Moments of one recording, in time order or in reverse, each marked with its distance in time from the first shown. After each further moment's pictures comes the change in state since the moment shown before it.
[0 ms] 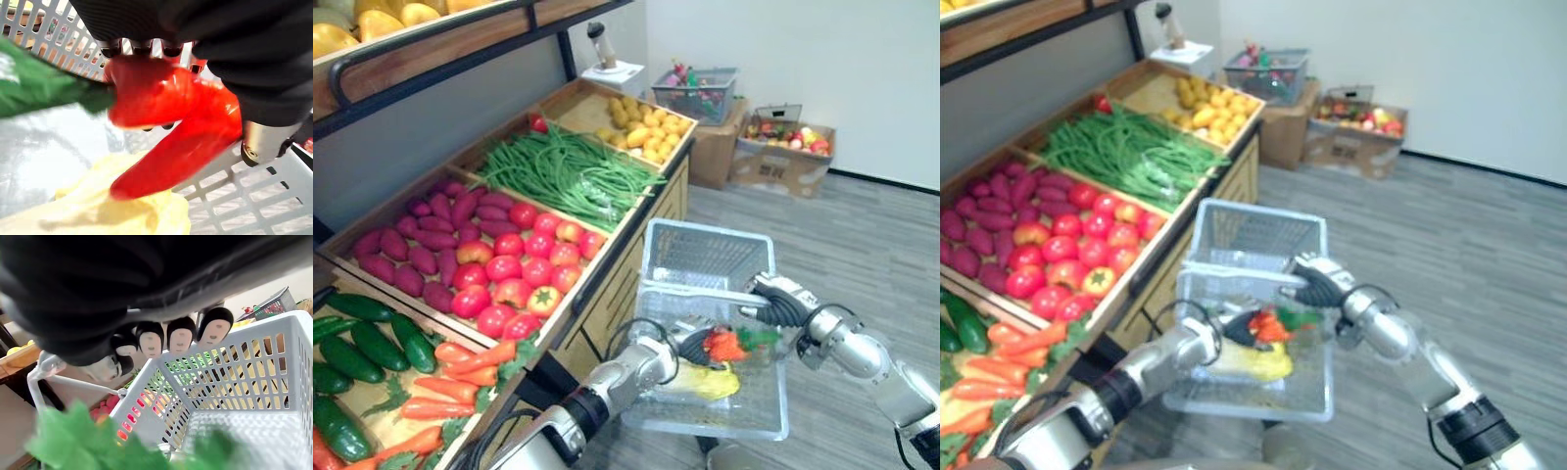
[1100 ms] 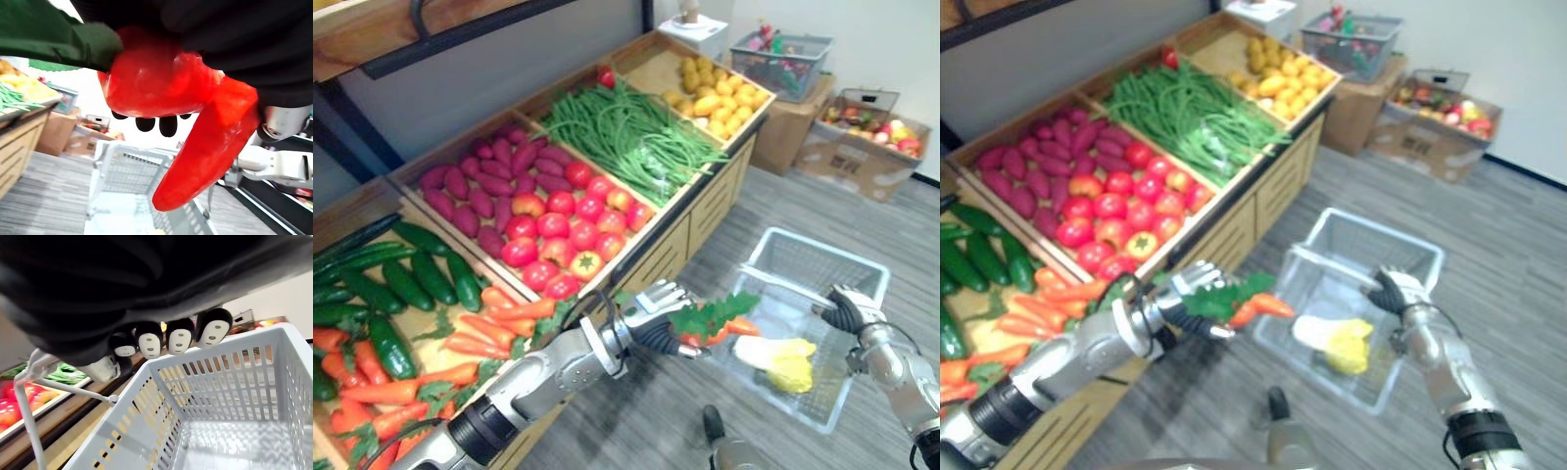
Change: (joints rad) left arm 0.127 0.484 0.078 -0.755 -0.220 -0.104 -0.007; right arm 0.052 0.090 -0.236 0.399 -0.281 0.060 -0.181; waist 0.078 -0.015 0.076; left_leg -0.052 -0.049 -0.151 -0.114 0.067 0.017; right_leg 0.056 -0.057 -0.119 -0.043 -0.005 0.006
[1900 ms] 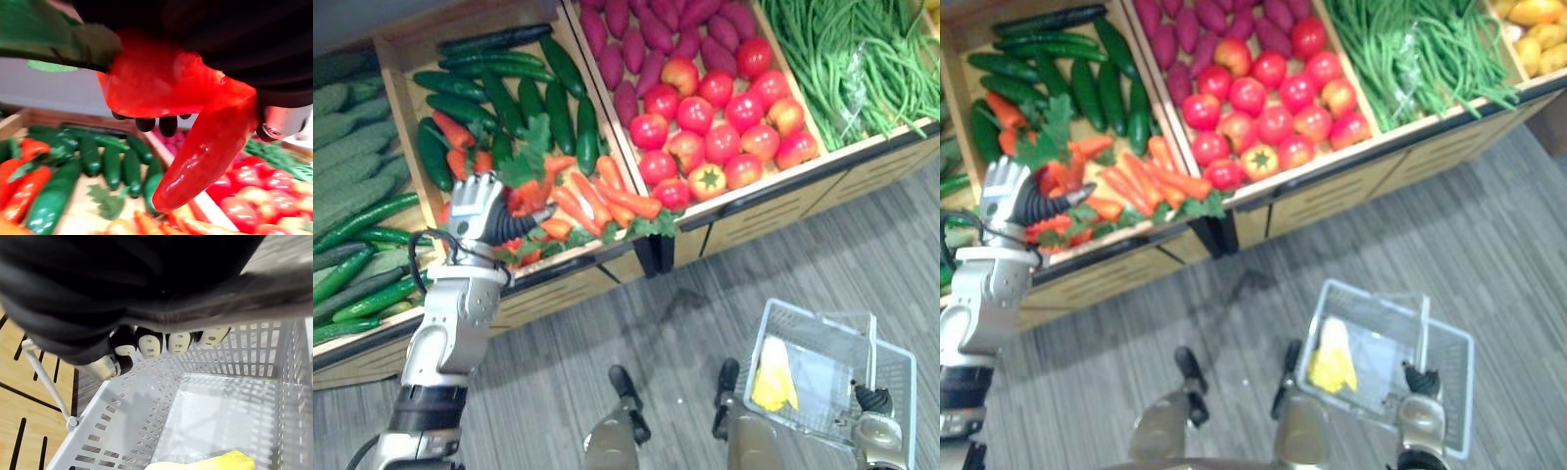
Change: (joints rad) left arm 0.141 -0.018 0.725 -0.016 0.222 0.261 0.150; right arm -0.030 0.407 -0.593 0.674 0.252 0.126 -0.149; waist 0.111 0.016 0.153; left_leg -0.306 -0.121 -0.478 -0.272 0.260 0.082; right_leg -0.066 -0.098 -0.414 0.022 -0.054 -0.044
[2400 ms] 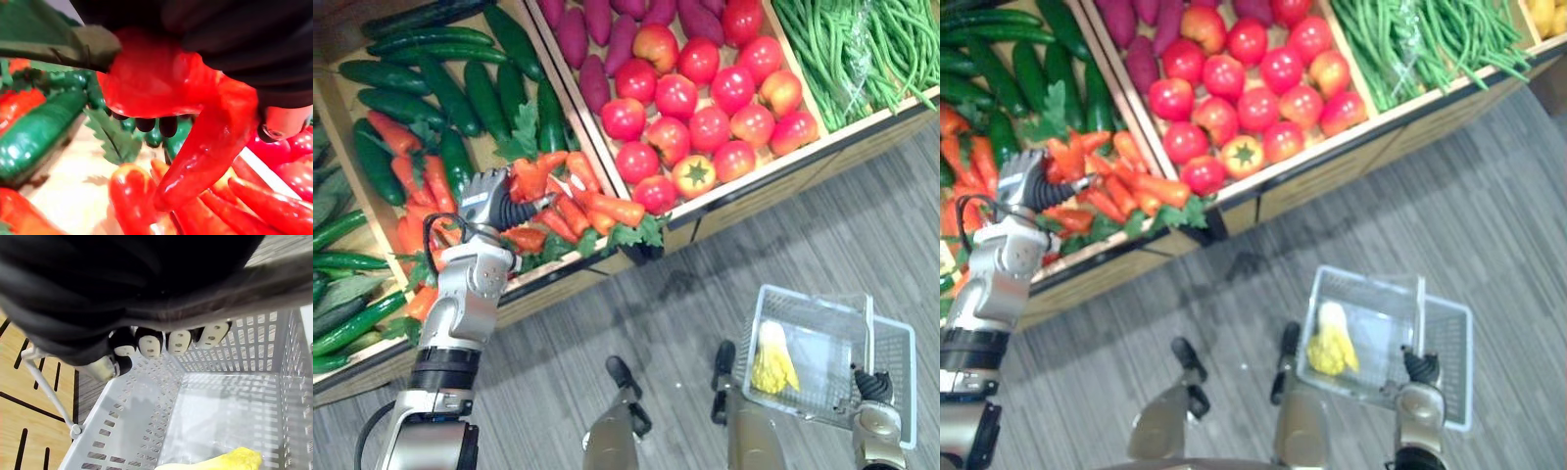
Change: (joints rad) left arm -0.290 -0.021 0.004 0.422 -0.066 0.064 -0.009; right arm 0.035 0.081 0.020 -0.151 0.090 -0.006 -0.037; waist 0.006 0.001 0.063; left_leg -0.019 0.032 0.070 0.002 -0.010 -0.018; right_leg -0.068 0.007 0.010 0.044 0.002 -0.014
